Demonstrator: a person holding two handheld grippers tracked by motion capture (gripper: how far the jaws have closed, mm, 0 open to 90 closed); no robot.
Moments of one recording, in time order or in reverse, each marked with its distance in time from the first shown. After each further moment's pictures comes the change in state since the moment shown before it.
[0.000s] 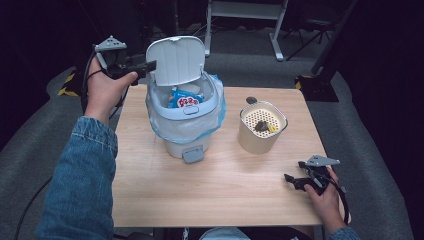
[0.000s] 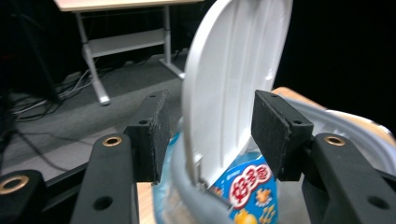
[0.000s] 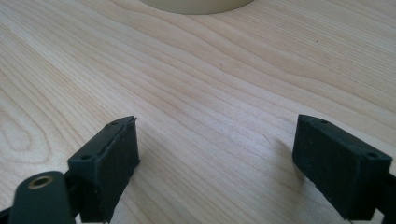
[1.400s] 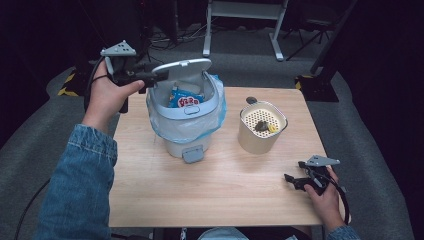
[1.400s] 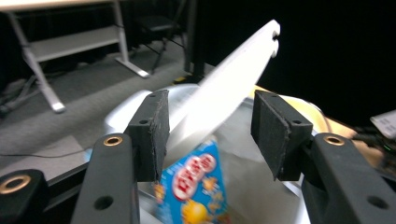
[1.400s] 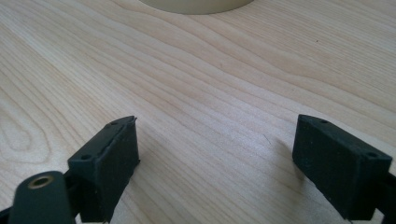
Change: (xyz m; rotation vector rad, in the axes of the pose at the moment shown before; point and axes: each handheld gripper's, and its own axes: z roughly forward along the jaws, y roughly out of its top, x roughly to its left) left arm -0.037 -0.003 -0.008 0.048 -0.196 0.056; right arm 0.000 0.000 0.000 0.000 0.000 0.000
